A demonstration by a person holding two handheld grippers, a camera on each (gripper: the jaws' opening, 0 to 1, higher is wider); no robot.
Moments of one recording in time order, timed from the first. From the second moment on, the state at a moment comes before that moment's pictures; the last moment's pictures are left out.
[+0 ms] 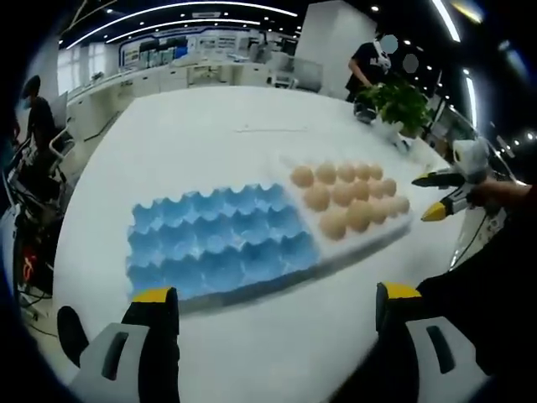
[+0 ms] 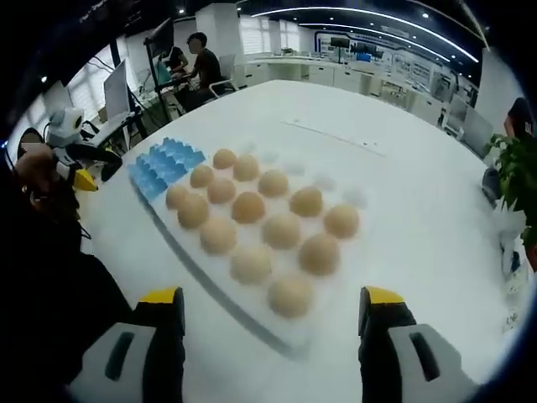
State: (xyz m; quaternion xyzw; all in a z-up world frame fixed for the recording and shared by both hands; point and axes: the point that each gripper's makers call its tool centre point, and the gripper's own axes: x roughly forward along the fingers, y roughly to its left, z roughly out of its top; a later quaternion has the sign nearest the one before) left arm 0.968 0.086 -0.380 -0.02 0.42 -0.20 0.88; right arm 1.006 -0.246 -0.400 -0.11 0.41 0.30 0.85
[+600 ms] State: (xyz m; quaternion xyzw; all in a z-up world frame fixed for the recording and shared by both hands) left arm 0.988 0.066 -0.369 0.01 0.39 -0.22 0.89; right arm 1.012 -0.256 -0.406 -0.09 0.38 0.29 0.87
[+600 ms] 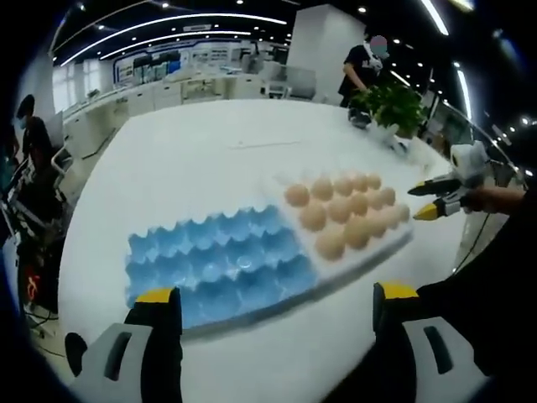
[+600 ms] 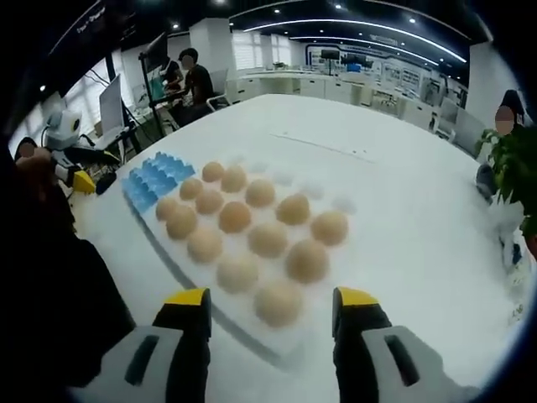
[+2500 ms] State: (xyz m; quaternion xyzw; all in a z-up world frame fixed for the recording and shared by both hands) left arm 0.985 0.068 -0.362 0.00 0.40 -0.20 0.89; right arm 1.015 -0.248 -0.438 -0.15 0.40 0.34 0.84
